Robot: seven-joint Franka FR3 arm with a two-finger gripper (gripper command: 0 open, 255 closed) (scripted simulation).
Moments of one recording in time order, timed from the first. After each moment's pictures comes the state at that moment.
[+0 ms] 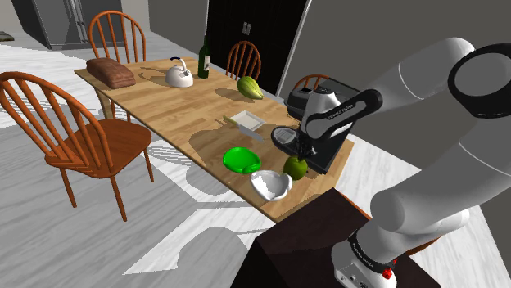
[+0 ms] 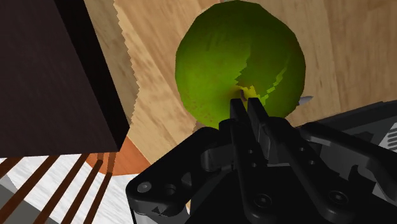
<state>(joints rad) -0.49 -0.01 0.25 -2.58 -0.27 2.53 1.62</state>
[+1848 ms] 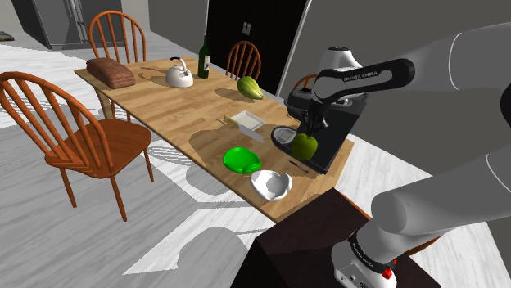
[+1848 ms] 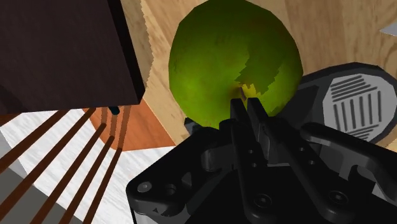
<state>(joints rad) -0.44 -0.27 0.25 -2.43 -0.11 2.14 1.49</state>
